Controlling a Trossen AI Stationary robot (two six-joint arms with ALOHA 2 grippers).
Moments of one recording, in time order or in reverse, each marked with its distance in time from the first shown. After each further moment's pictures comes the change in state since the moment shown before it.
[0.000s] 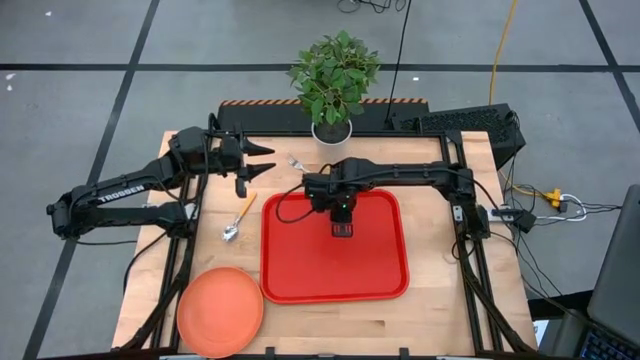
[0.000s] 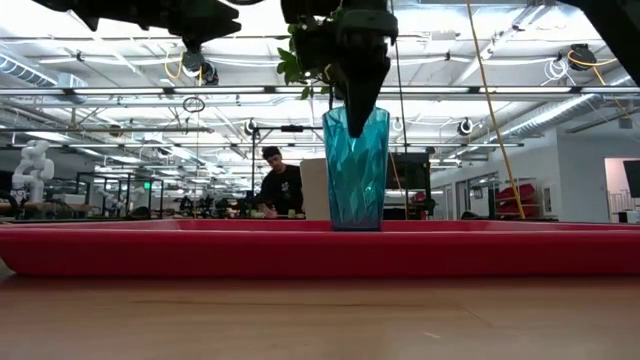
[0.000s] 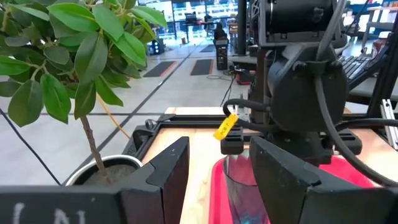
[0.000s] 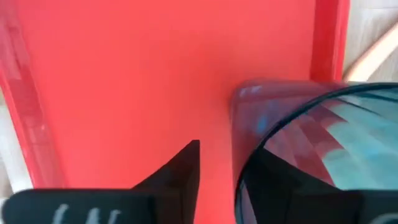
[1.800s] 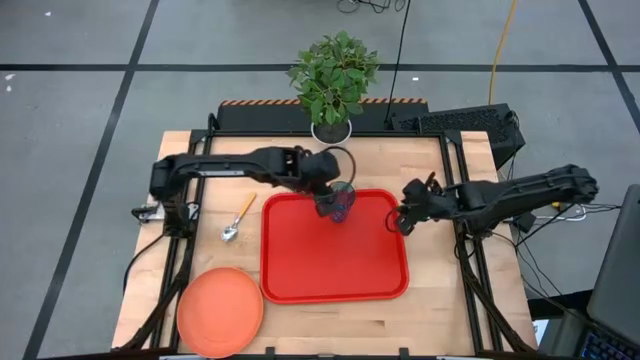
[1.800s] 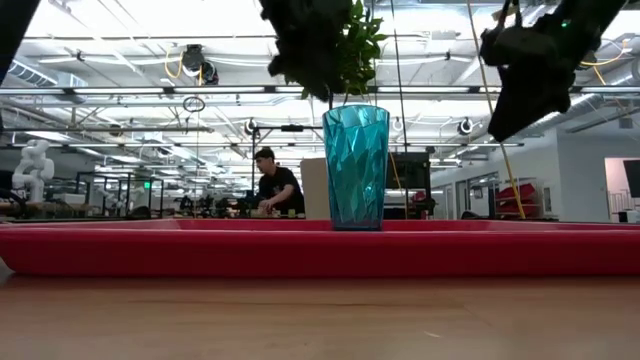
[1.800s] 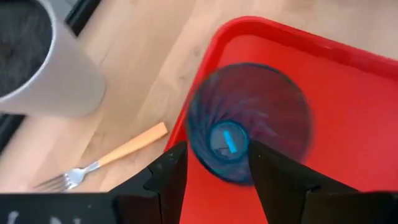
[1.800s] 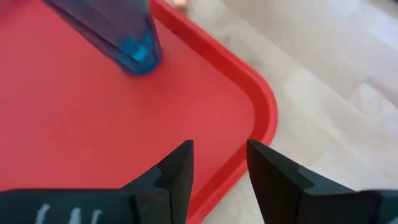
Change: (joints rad) left arm -0.354 1.008 1.053 -0.968 -0.513 -0.402; right arm 0.191 -1.119 -1.241 0.568 0.462 0.815
